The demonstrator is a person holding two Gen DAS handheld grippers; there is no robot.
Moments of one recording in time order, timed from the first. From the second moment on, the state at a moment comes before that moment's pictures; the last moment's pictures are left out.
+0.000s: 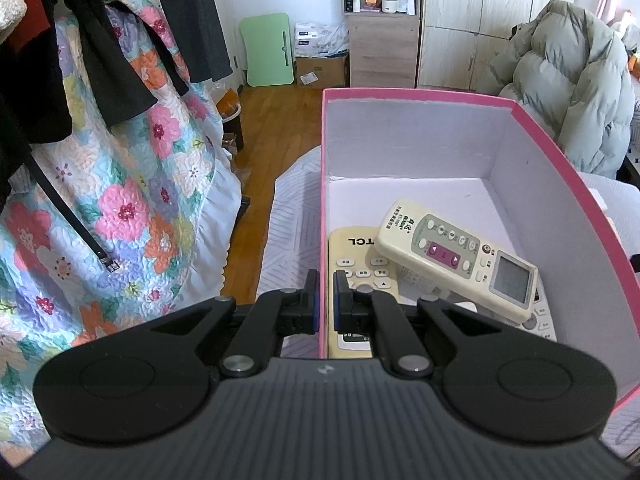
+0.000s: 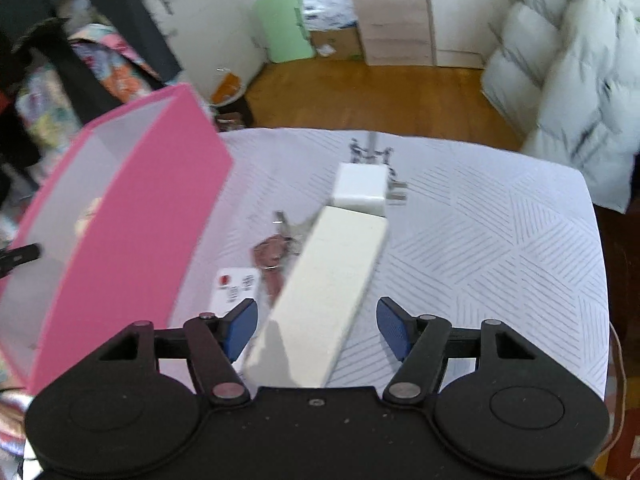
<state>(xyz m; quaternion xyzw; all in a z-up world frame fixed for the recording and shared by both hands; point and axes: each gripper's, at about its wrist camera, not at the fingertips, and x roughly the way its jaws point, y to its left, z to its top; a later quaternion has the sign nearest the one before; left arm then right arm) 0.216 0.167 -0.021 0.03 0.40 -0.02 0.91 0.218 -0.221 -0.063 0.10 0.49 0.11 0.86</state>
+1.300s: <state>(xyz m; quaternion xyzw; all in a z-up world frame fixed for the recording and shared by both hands) 0.213 0.166 -0.018 0.03 0.40 -0.02 0.92 0.222 -0.193 -0.066 0.00 0.43 0.10 0.90</state>
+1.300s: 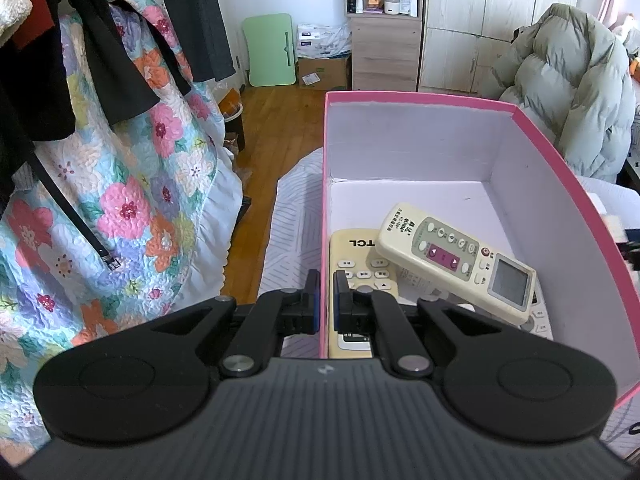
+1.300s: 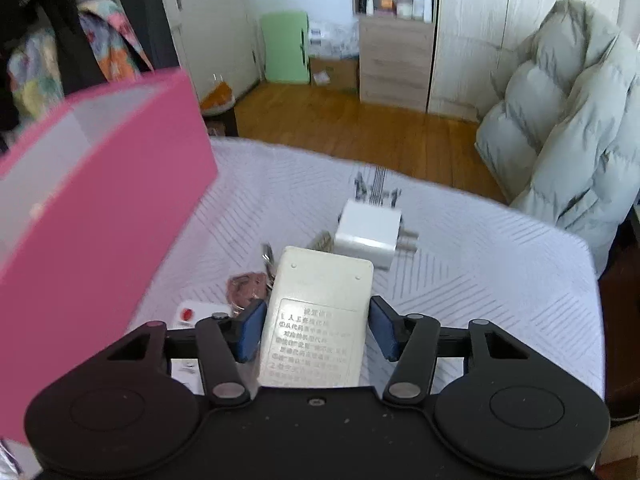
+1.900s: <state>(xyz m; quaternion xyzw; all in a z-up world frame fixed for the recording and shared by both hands) 0.213 0.167 -0.019 0.02 0.40 -0.01 0.92 0.141 -0.194 0.025 0.01 0.32 0.14 0.94</state>
